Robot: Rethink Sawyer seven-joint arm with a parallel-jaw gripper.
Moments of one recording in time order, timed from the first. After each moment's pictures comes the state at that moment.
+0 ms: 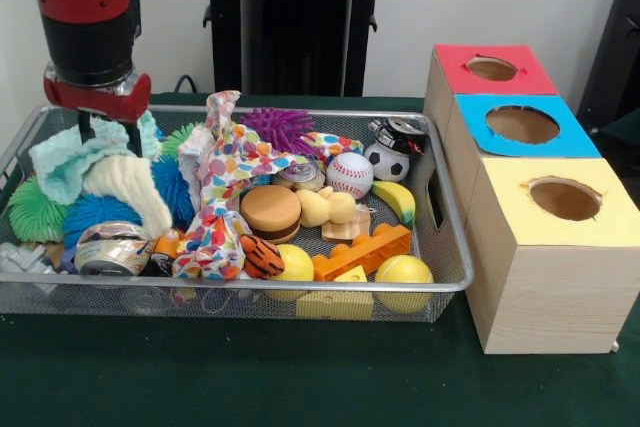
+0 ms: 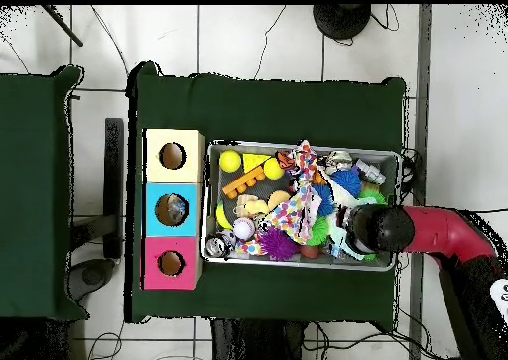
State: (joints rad) arm -0.93 -0.57 0.47 1.63 -0.75 0.75 1.96
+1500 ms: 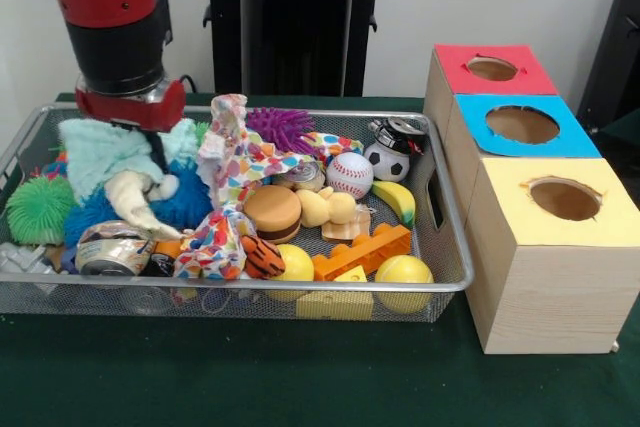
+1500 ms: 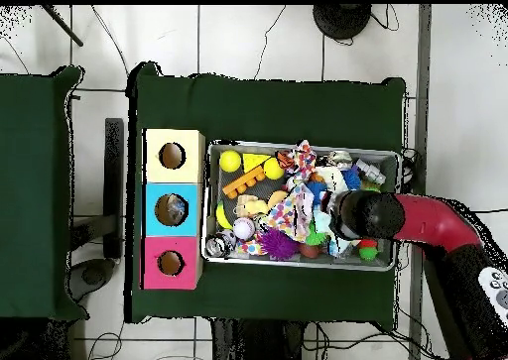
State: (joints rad) arm -0.87 -0.56 0.47 1.62 -0.57 0.72 1.96
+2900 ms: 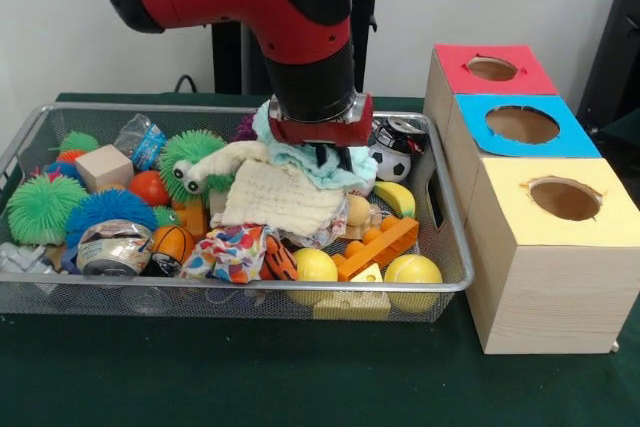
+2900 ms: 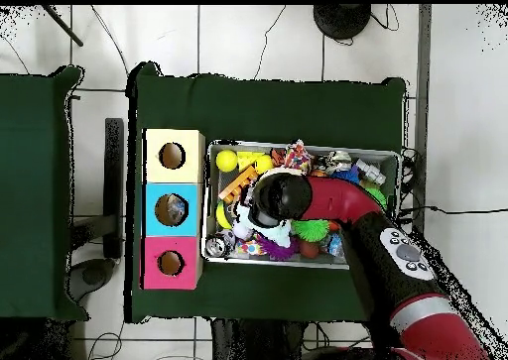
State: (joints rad) arm -0.58 -0.50 0.39 1.65 -0.32 0.68 1.96
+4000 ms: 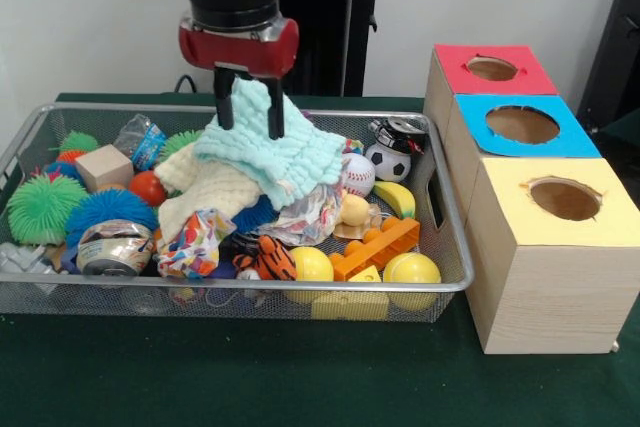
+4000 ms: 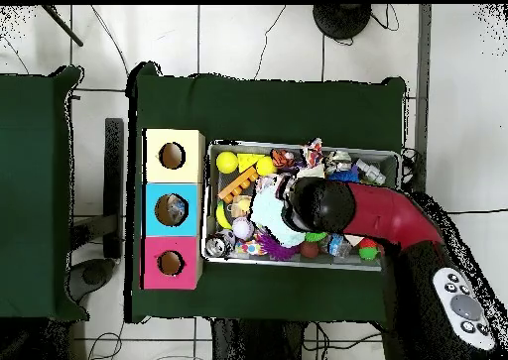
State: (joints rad) arm -0.60 -0.74 0.28 1.70 -0.26 0.65 1.96
